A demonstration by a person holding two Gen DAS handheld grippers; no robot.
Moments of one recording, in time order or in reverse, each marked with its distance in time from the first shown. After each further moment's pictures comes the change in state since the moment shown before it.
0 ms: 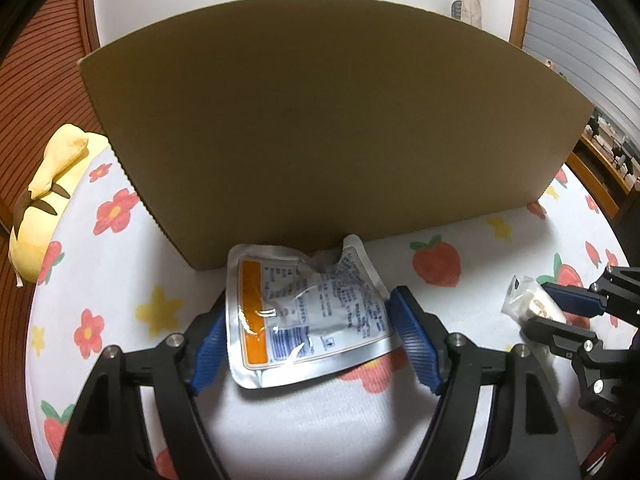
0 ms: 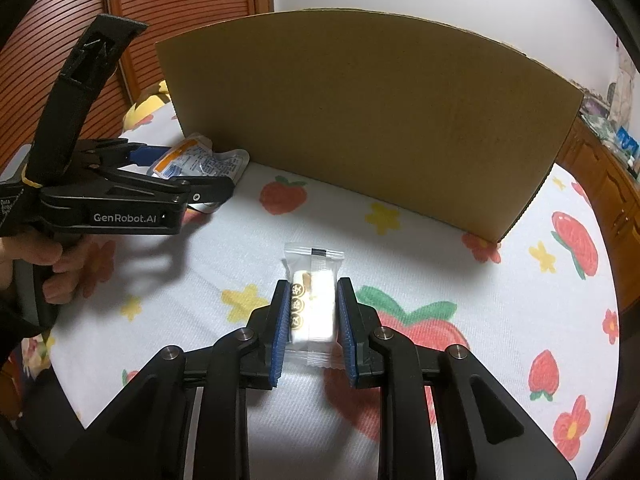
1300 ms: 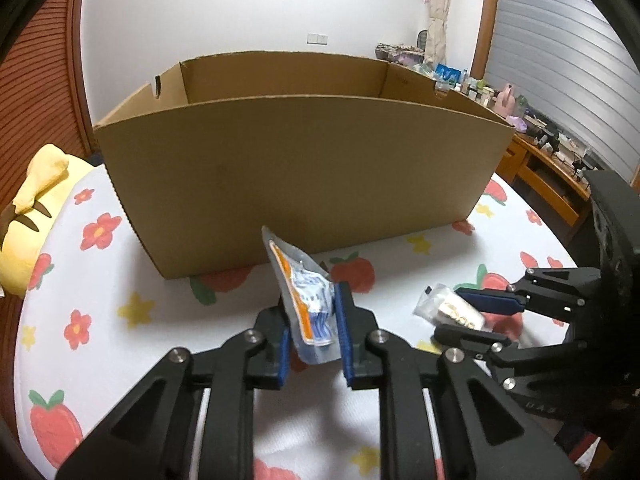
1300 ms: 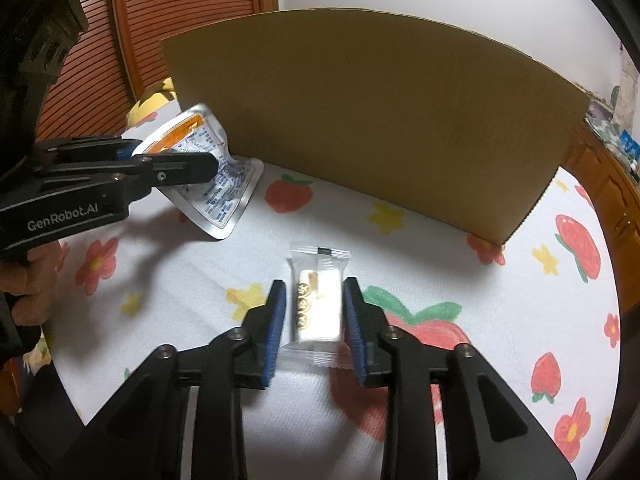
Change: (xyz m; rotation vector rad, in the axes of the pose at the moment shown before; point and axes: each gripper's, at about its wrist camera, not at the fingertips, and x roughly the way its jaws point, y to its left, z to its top) left arm -0.050 -0.022 -0.011 0.014 -0.124 -0.134; right arm 0.001 0.001 0.000 -0.019 -0.002 0.006
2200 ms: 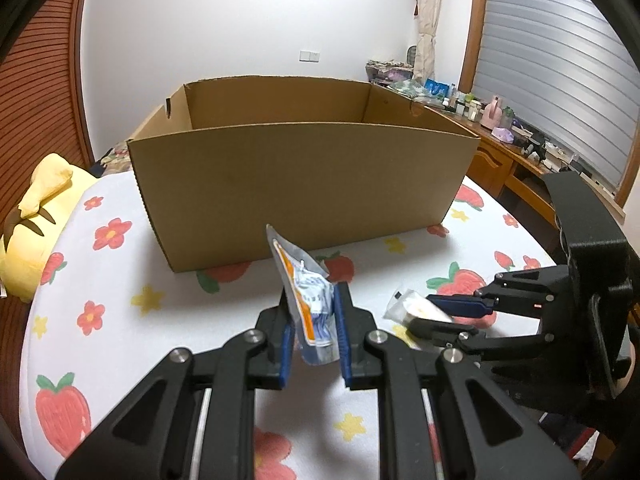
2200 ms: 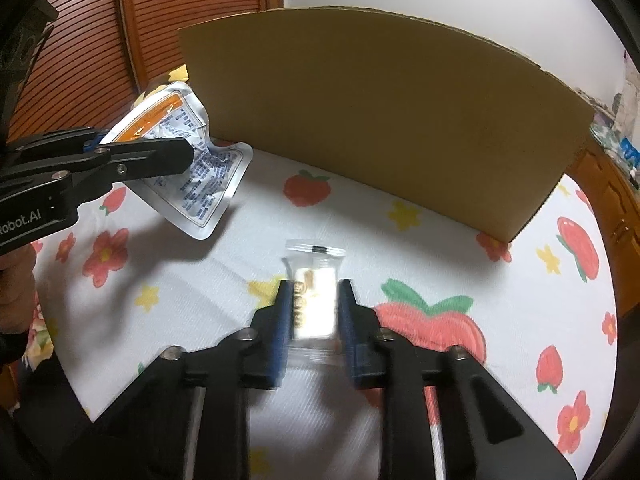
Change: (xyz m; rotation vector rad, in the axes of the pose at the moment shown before) left arm -0.036 -0.003 -0.014 0.004 -0.065 -0.030; right arm 0.005 0.007 0.002 -0.015 0.012 -0.013
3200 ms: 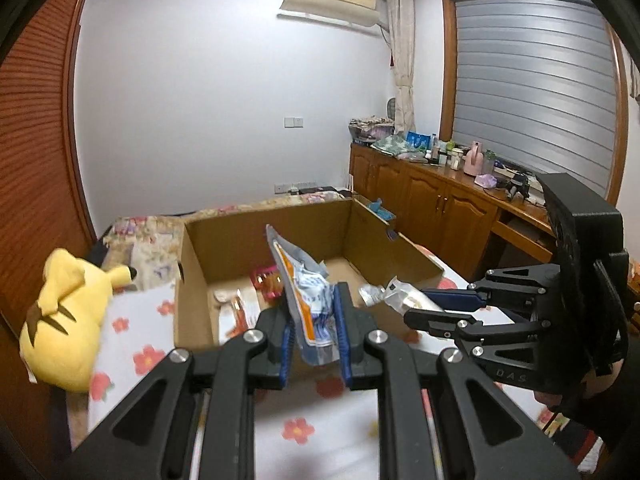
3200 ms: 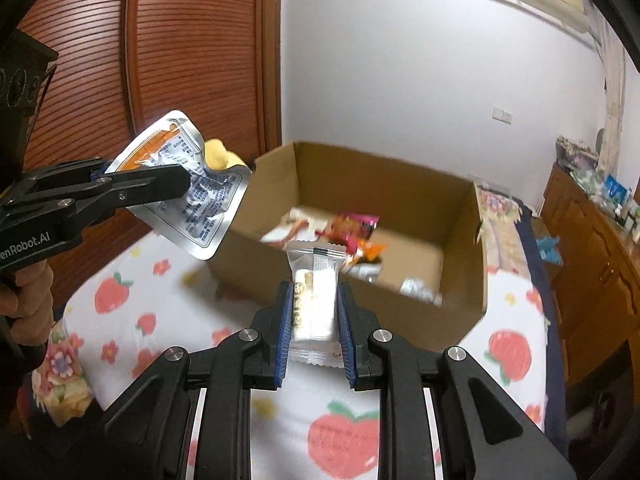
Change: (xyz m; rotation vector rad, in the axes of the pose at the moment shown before) left arm -0.073 -0.009 0.114 0.094 -0.209 -0.009; right arm -0.097 -0.032 0.088 -0.003 -0.255 -0.008
